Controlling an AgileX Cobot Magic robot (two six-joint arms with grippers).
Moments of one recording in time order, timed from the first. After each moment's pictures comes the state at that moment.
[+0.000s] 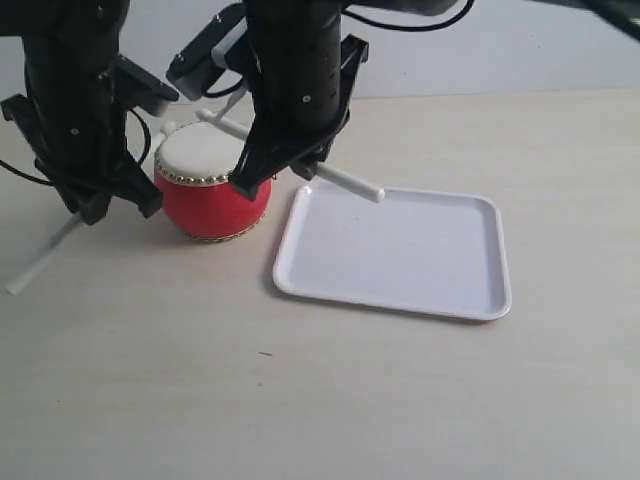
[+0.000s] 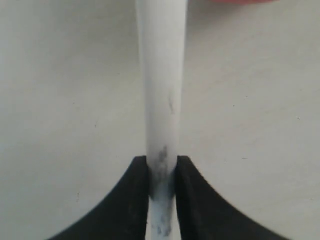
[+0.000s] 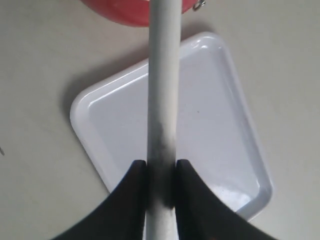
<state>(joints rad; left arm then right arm) -0.46 1.94 -1.45 0.31 1.22 0.00 0.69 2.03 -1.82 -0.29 1.22 -0.06</state>
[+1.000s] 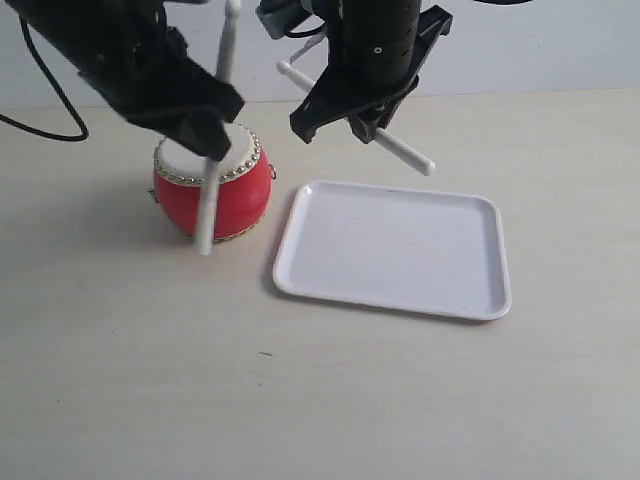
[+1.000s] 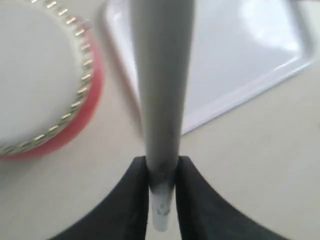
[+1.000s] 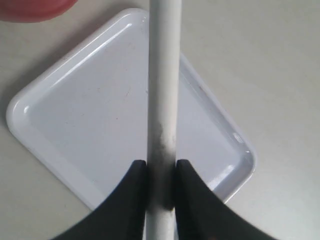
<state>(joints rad) -0.46 1.74 -1.45 -0.37 1.00 0.34 0.52 2.01 -1.82 -0.24 1.23 0.01</state>
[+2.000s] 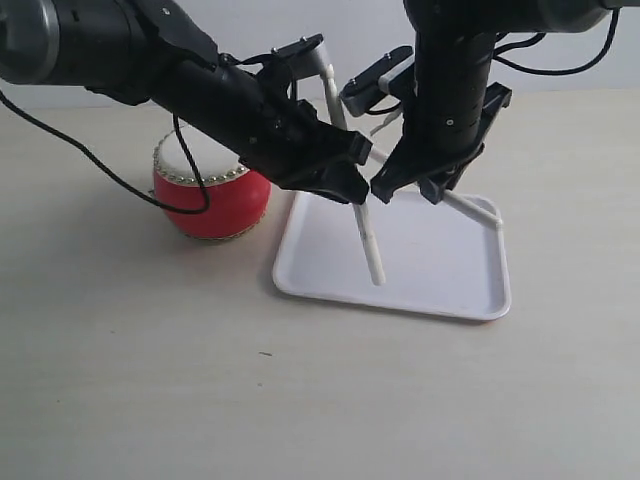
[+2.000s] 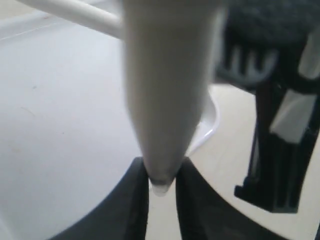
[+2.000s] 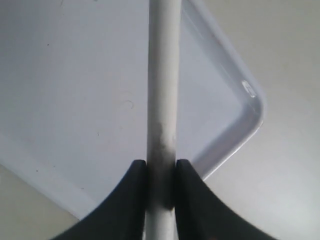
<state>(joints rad) -0.56 2.02 -1.45 -0.93 0.78 0.67 0.37 2.01 -1.54 -0.23 1.10 -0.06</state>
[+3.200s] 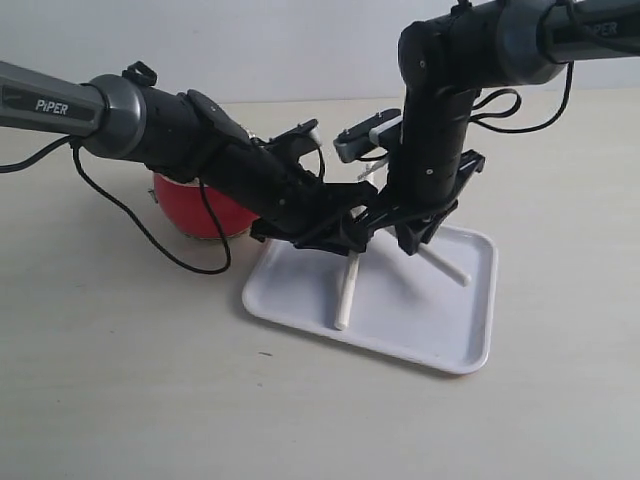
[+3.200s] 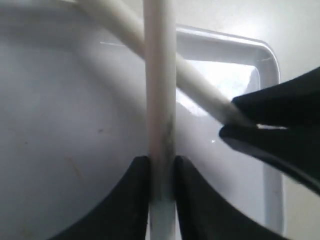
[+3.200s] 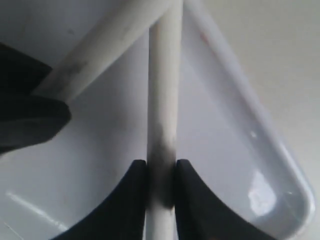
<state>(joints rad) -0.56 2.26 -1.47 -1.09 0.66 0.56 0.33 2.16 -1.54 -0.01 1.04 -0.16</state>
